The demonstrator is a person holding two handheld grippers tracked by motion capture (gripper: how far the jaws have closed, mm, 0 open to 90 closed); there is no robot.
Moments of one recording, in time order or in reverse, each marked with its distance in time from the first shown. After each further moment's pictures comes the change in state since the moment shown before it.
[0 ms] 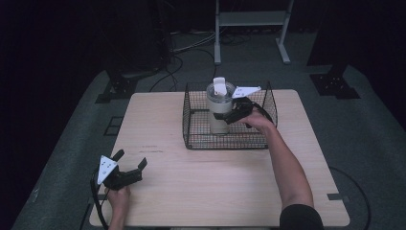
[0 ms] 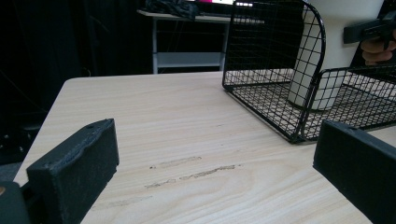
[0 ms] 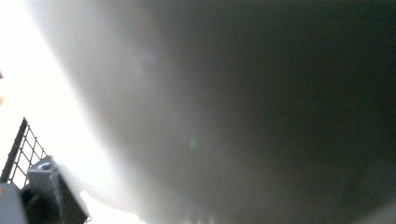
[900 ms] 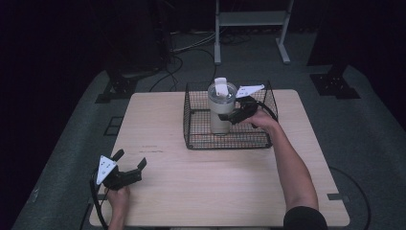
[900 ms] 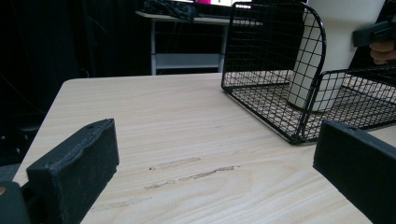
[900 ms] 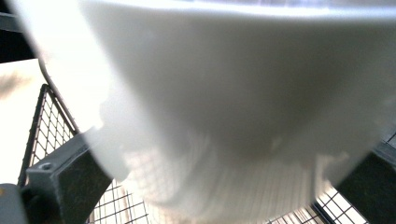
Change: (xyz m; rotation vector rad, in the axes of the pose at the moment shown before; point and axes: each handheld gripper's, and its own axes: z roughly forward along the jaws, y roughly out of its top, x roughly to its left) left arm 0.001 0.000 -0.001 -0.006 -0.006 -0.005; right arm -0.003 0.001 -0.016 0.072 0.012 -0.001
